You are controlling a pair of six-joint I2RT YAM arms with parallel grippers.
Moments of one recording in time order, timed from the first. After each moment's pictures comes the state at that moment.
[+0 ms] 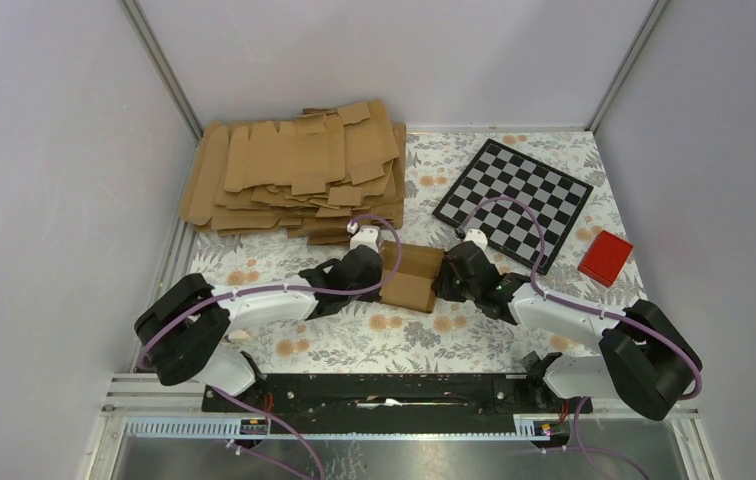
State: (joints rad) left arm -0.91 1.47 0.71 -0.04 -0.26 -0.64; right arm 0.72 1.28 0.54 -0.09 0.15 0.74
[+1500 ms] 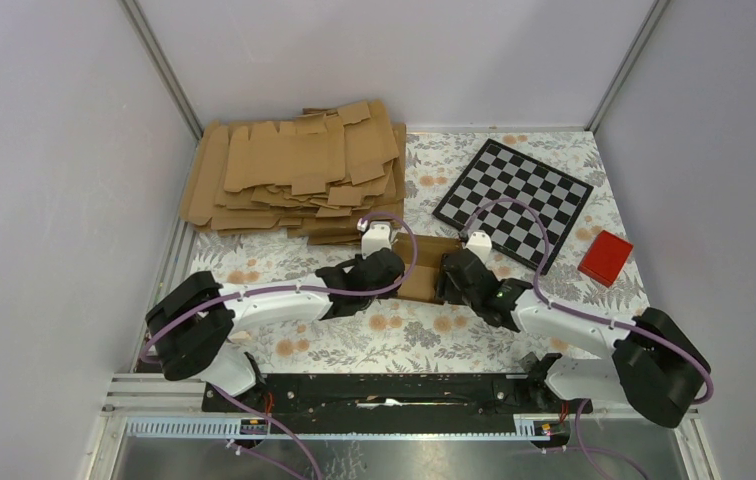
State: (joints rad) left arm -1.03 1.51 0.84 -0.15 -0.46 -0.78; right arm 0.79 1.24 0.55 -0.17 0.35 0.75
